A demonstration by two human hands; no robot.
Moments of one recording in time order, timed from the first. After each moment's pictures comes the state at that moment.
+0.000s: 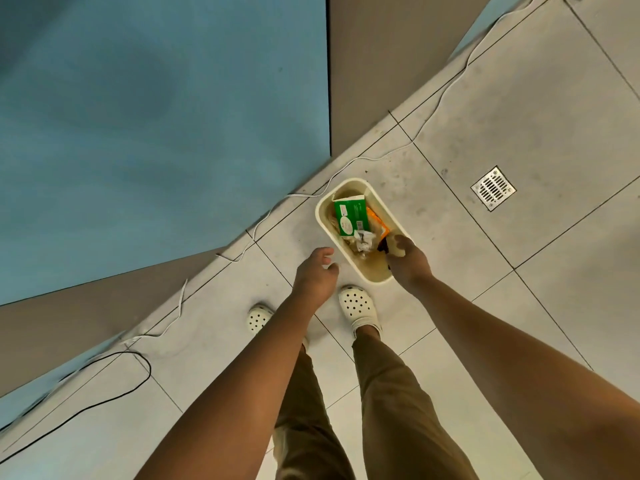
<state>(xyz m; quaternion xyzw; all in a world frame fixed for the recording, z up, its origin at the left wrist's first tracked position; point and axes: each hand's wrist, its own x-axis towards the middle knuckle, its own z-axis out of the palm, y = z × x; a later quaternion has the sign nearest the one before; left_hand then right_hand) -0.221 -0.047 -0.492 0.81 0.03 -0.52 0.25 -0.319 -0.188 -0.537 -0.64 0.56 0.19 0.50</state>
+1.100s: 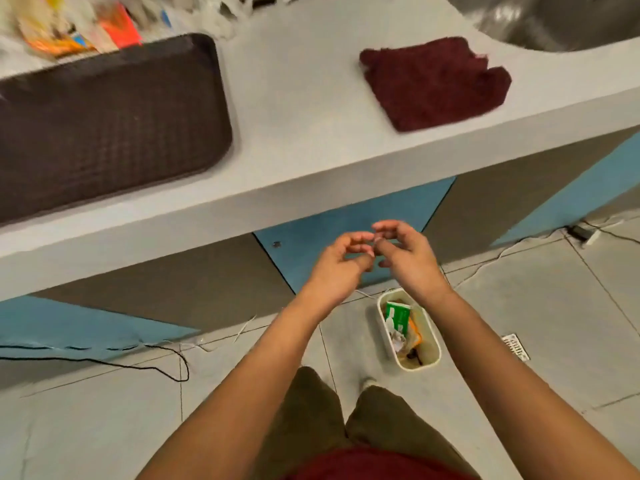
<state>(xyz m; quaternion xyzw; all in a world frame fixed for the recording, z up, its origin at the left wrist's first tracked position) -0.199 0.058 -0.141 0.75 -0.02 -0.28 0.60 -0.219 -0.064 -0.160 -0.74 0.19 -0.02 0.65</state>
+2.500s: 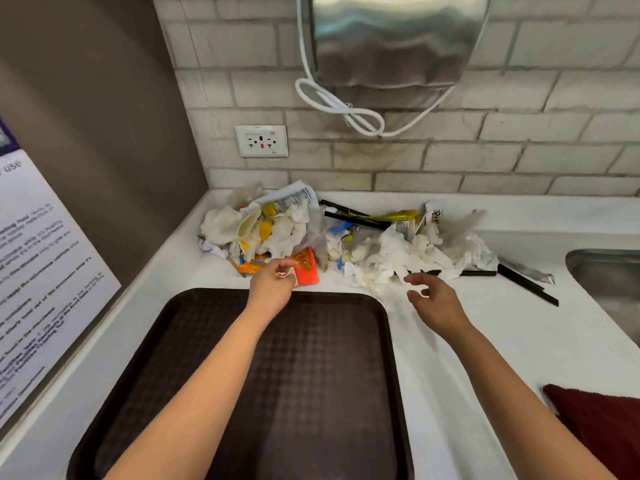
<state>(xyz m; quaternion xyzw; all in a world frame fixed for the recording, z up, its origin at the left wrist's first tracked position) 0.176 0.320 0.001 0.83 0.13 0.09 0.53 0.168 0.046 -0.012 -0.87 0.04 -0.03 0.49</state>
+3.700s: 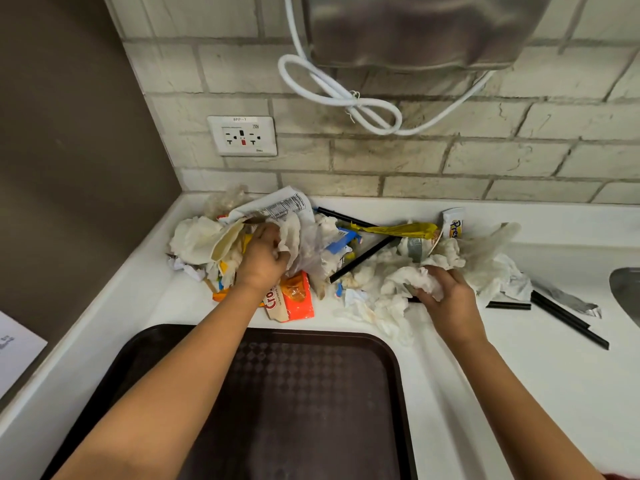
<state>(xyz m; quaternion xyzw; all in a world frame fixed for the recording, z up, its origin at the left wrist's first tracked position) 0.328 0.347 -0.022 0.92 0.00 0.21 0.33 0.264 0.039 -0.033 -0.91 0.00 -0.16 0.38</state>
